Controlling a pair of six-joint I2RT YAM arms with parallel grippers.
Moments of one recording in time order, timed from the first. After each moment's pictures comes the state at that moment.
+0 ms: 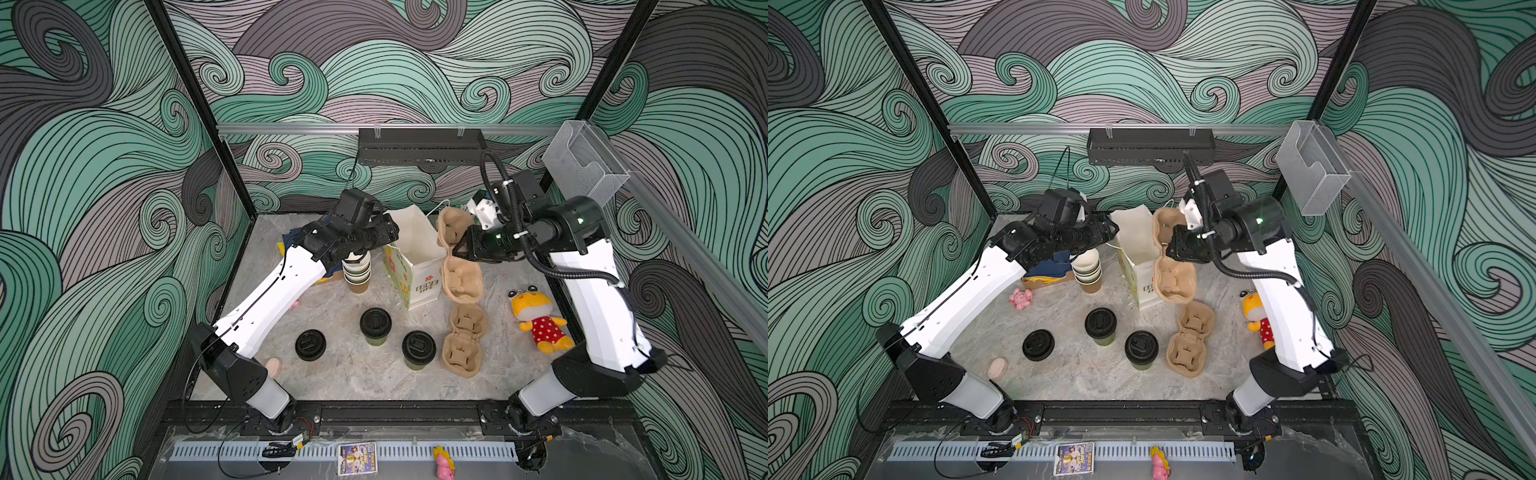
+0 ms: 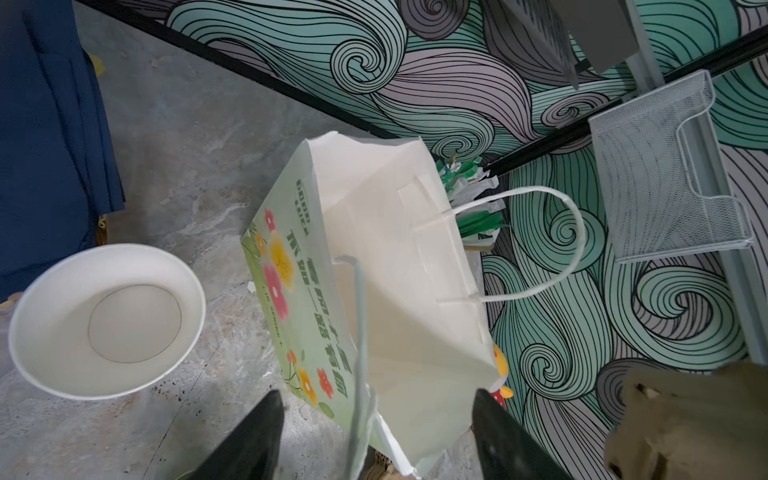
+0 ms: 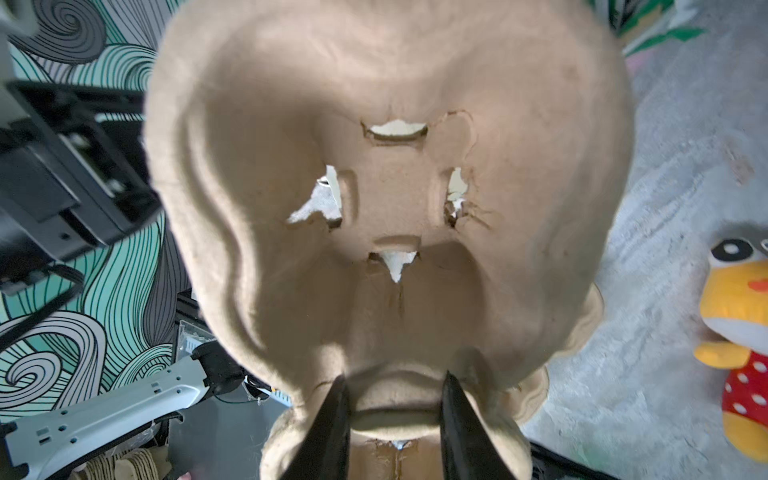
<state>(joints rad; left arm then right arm) -0.61 1.56 1.73 -0.81 -0.01 -0.83 0.49 1.66 2.33 -1.66 -0.21 0.40</state>
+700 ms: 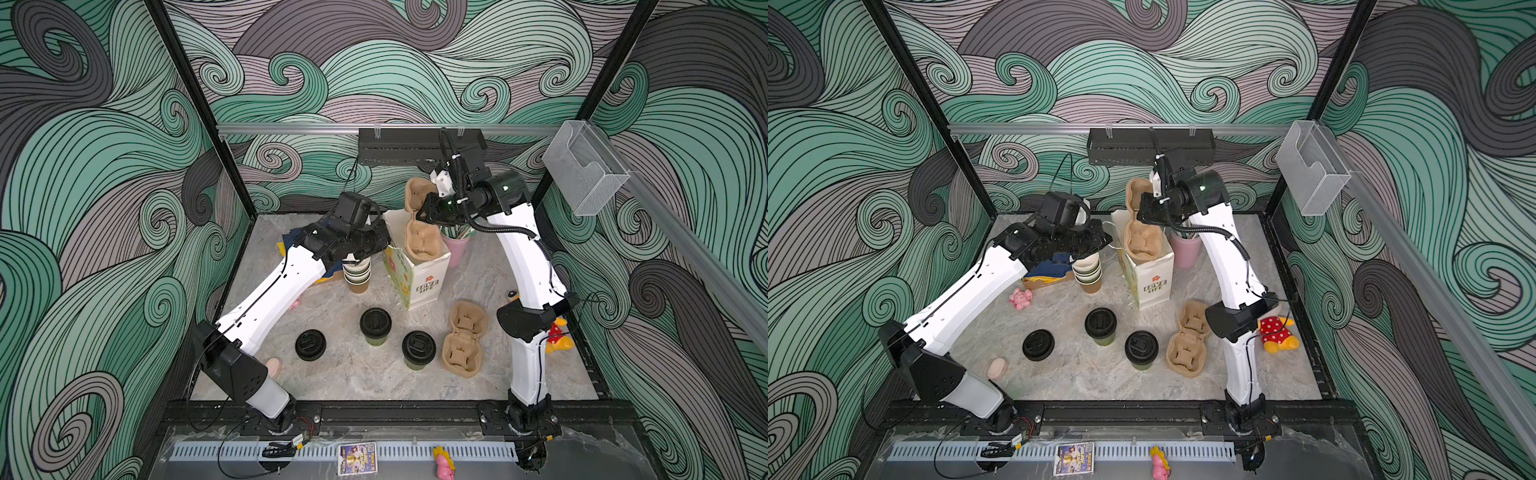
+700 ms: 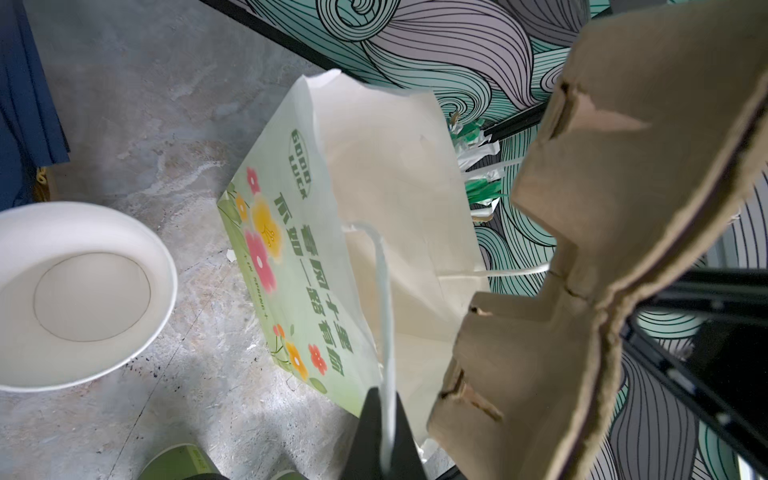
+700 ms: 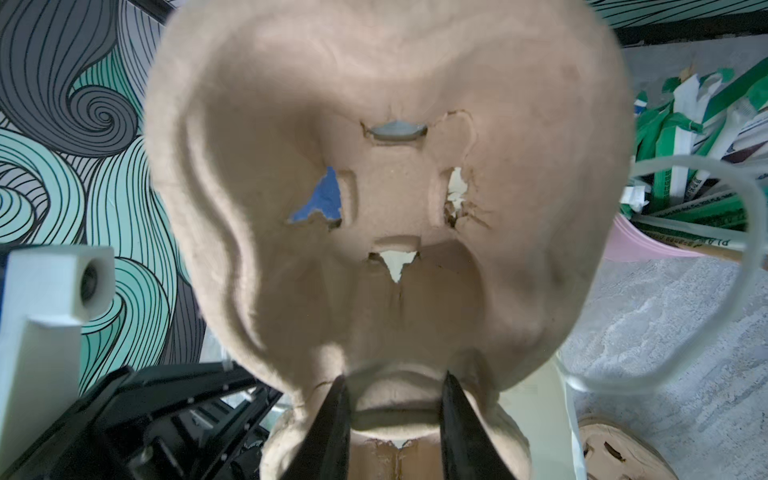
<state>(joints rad) -0.59 1.56 1.66 -0.77 0.15 -0.84 0.49 2.08 2.72 -1.52 -0.17 0.42</state>
